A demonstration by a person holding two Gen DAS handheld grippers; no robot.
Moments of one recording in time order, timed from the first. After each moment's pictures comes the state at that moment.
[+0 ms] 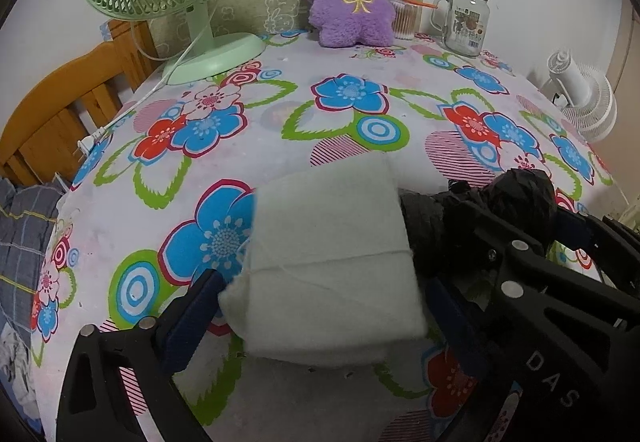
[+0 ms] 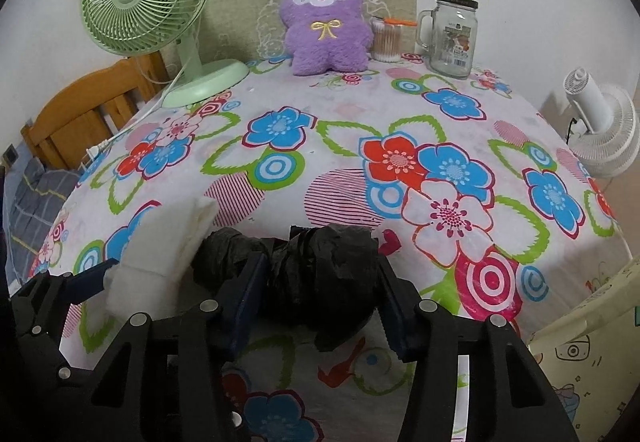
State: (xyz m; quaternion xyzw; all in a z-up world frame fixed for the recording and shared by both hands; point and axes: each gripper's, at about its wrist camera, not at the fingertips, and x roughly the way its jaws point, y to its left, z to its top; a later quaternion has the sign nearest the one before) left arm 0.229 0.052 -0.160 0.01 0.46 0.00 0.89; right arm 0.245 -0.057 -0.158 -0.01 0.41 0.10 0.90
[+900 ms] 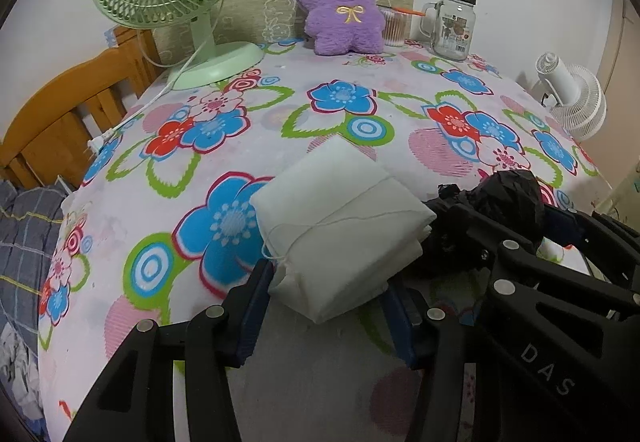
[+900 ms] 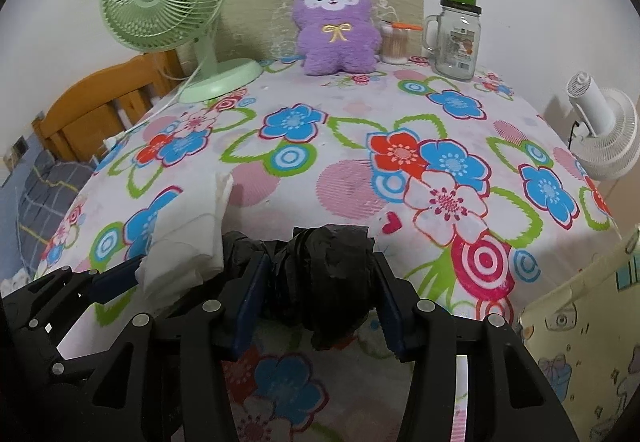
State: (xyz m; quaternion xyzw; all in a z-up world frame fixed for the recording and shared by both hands) left arm 0.208 0.050 -0.151 0.01 0.44 -0.01 0.90; right arm 0.220 -0.057 -0.150 -0.01 0.41 0.12 0.90
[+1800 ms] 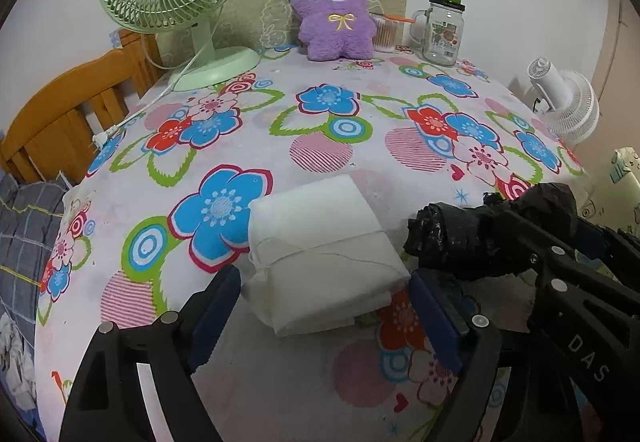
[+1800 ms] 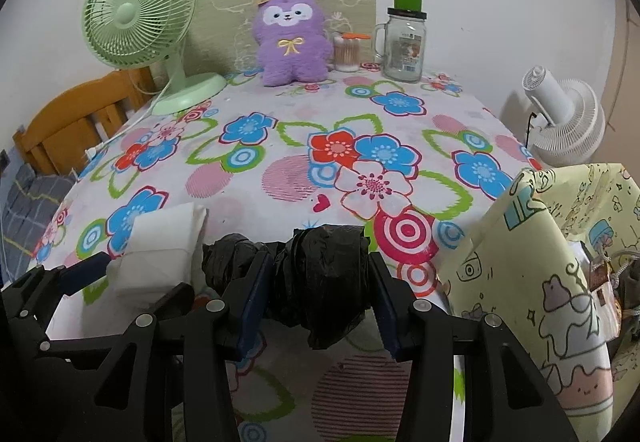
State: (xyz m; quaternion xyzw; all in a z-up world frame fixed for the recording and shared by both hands) left arm 0.182 0.037 -0.143 0.00 0.43 -0.01 0.90; right arm 0.190 -0.095 -0.138 -0.01 0.40 0.07 0.92
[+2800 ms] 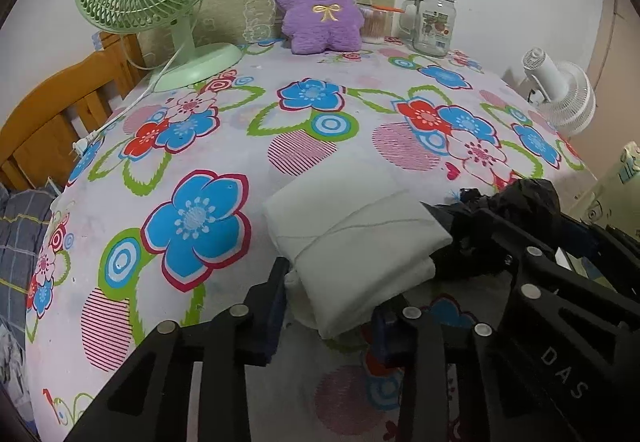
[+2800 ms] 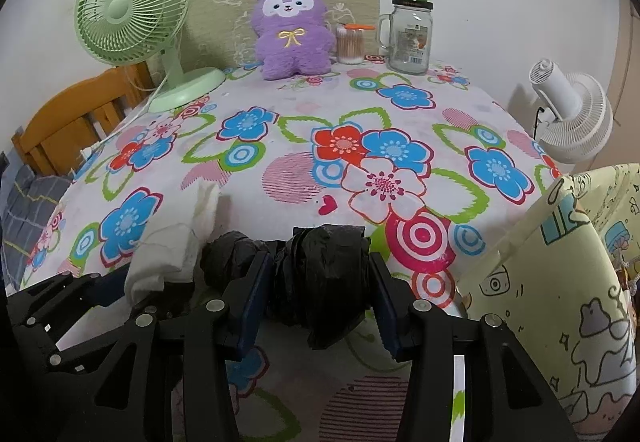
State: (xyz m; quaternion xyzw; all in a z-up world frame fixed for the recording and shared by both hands) left arm 0.203 0.028 -0.152 0.01 0.44 -0.02 0.90; right arm 0.204 -0.091 -0.147 0.00 0.40 0.07 0.91
